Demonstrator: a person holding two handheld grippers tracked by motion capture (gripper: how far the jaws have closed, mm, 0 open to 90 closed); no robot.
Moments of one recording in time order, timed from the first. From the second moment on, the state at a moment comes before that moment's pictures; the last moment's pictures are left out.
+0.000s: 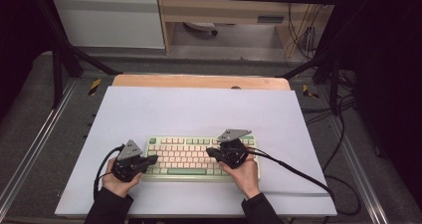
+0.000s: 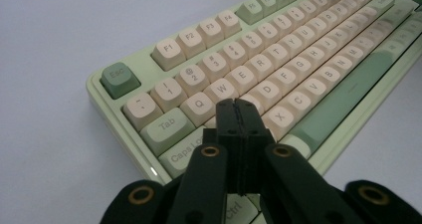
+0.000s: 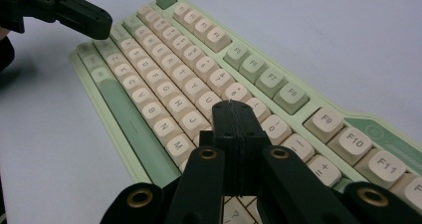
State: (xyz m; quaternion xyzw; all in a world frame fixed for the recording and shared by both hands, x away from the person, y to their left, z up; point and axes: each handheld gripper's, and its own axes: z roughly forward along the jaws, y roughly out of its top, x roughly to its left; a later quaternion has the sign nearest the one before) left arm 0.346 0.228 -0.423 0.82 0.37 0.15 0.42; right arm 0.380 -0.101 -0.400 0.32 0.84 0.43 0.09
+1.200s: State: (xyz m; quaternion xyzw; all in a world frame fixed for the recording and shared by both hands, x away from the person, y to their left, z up) left arm 0.358 0.196 -0.420 0.83 0.35 0.16 0.40; right arm 0.362 -0.128 -0.405 0.32 0.84 0.44 0.09
